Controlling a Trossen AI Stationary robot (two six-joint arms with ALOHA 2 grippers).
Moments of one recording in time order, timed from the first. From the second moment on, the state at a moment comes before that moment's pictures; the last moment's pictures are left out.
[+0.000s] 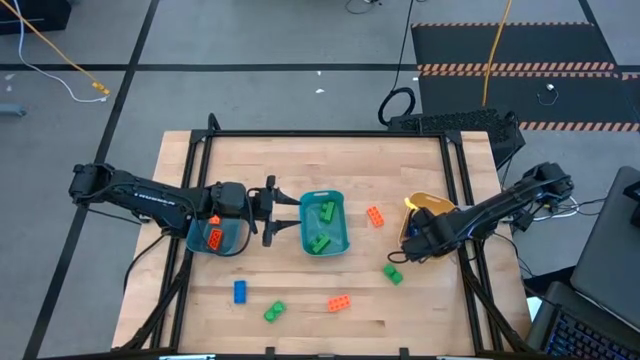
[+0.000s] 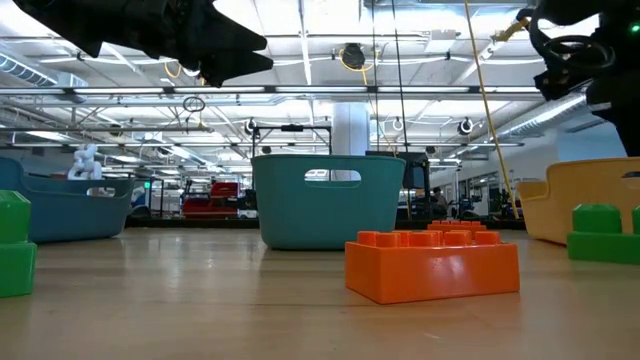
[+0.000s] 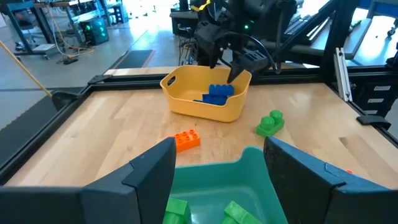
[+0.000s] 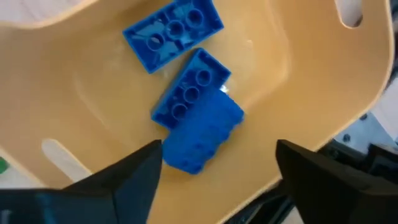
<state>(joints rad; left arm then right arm) -0.04 1.16 0.54 0.42 -0.03 0.04 0.40 1.30 0.85 -1.39 0.11 1.31</state>
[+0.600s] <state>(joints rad) -0.04 1.16 0.54 0.42 -0.03 0.05 0.22 1.31 0.89 -0.98 0.29 0.88</state>
